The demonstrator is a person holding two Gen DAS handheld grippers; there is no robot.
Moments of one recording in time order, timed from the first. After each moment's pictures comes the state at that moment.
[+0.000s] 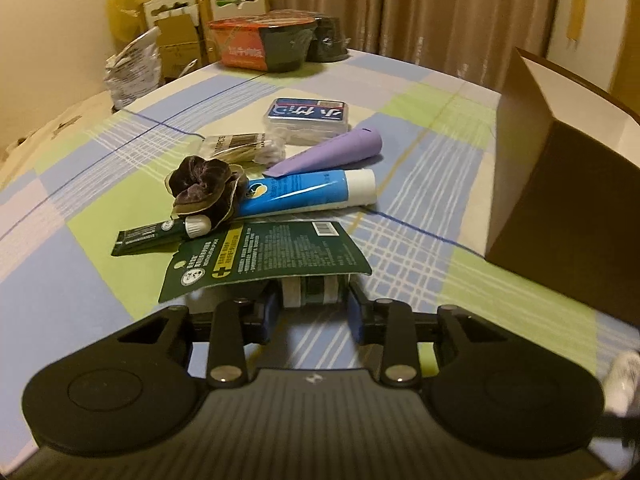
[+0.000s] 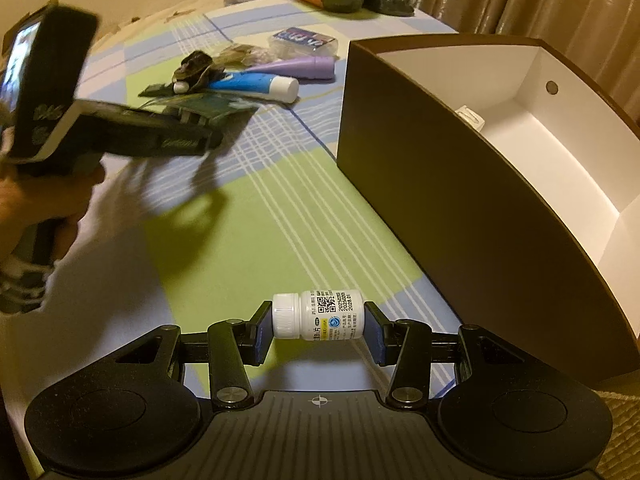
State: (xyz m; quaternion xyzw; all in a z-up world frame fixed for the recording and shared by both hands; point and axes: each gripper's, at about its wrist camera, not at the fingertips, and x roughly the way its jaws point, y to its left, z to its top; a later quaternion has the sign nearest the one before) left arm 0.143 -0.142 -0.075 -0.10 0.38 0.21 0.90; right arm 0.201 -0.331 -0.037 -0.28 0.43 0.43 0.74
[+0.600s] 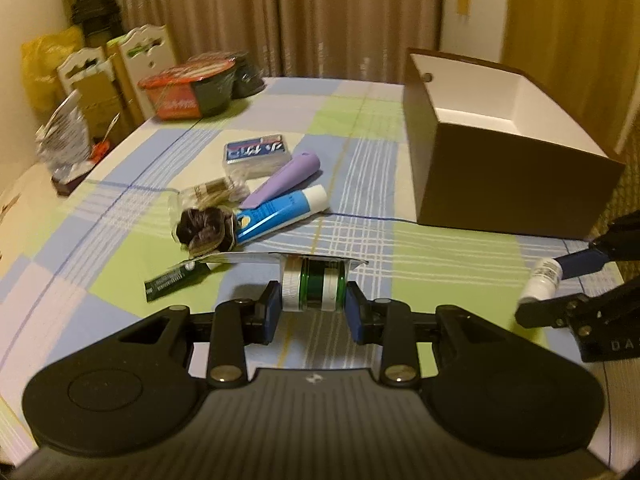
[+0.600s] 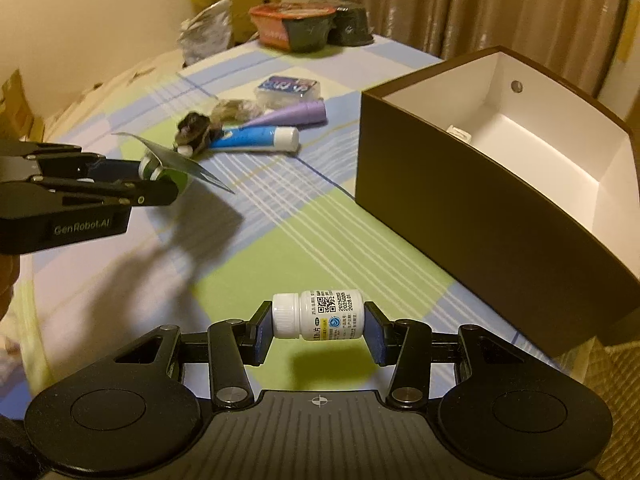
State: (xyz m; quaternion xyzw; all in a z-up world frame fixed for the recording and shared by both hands) left arm 0.083 -0.133 -0.020 -0.01 0.37 0.07 0.93; right arm 0.157 -0.312 -0.015 -0.18 0.42 0.38 0.80
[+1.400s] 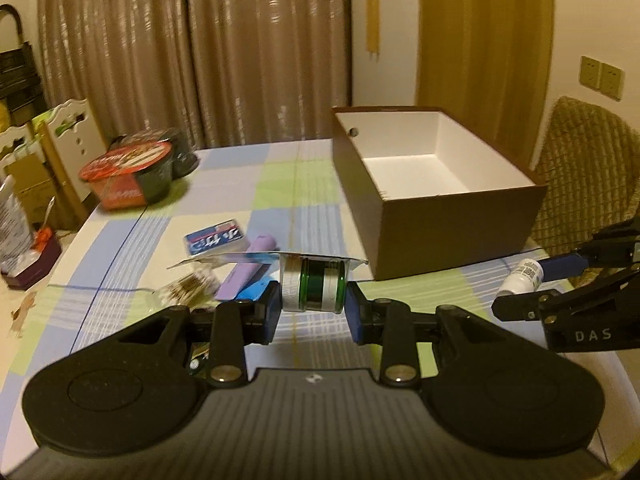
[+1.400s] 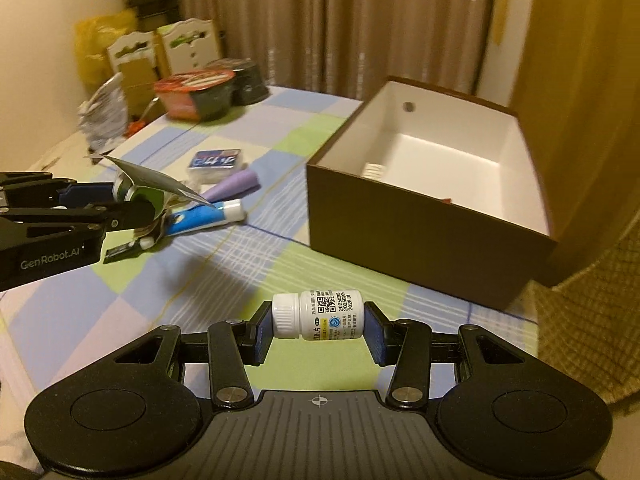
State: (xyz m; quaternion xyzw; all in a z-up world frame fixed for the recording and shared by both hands) left arm 0.081 -0.105 0.037 0.04 0.31 -0.07 0.95; right arm 0.109 -0.292 0.042 -0.10 0.39 0.22 0.89
